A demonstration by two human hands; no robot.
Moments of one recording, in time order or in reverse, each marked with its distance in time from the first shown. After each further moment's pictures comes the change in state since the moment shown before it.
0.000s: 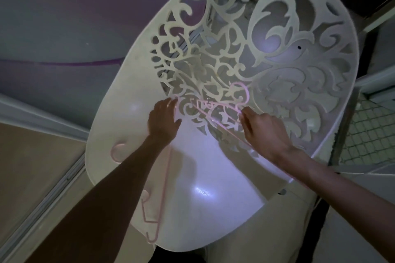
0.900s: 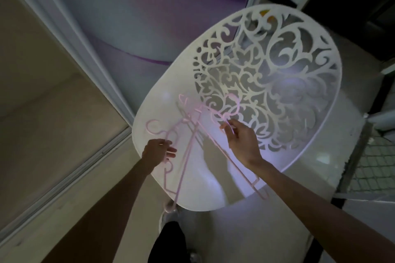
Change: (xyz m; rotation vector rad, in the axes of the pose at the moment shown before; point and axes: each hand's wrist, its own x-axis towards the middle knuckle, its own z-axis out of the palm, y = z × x) left_hand -0.179 -0.040 -0.058 -1.025 -0.161 -0.764; right_hand -0.073 -0.104 -0.011 0.714 0.030 0.102
